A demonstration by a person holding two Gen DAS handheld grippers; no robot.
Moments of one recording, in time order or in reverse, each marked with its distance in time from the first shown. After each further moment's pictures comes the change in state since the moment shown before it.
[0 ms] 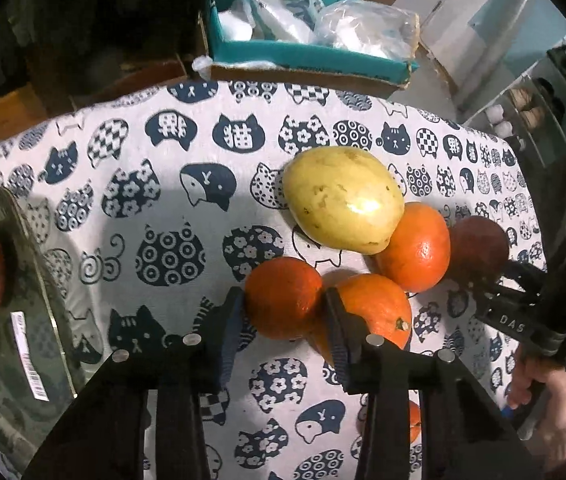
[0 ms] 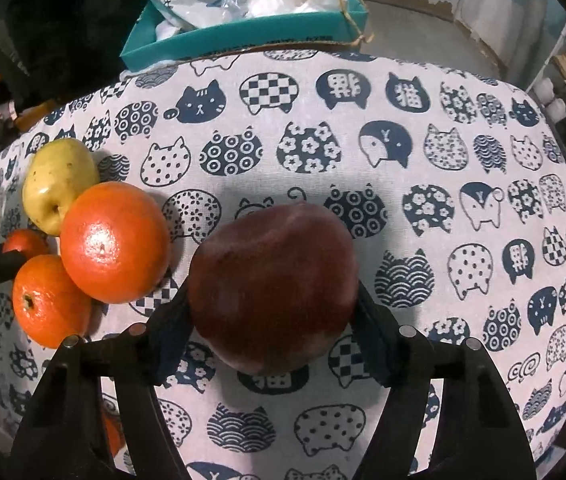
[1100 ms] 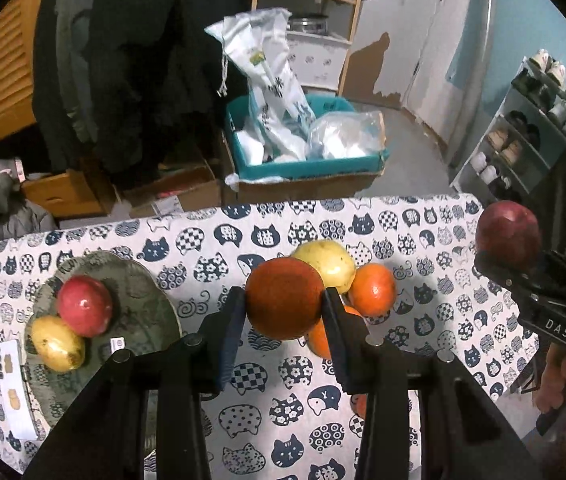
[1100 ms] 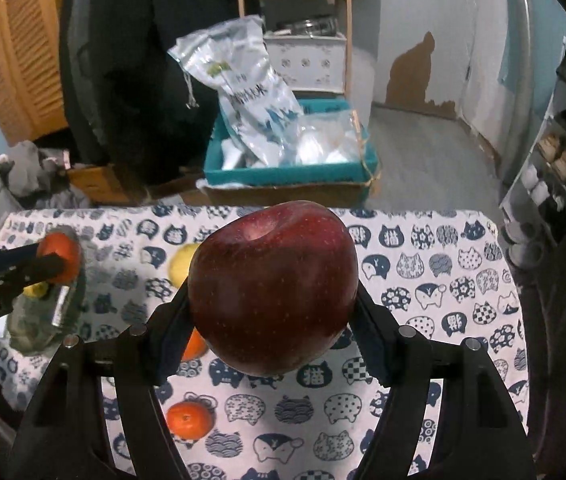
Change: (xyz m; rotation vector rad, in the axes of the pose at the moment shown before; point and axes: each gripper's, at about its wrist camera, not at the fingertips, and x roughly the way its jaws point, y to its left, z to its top) left arm -0.142 -0.007 -0.025 0.065 -0.327 0.067; right arm -0.158 0.046 -0.007 -0.097 -0.361 0.047
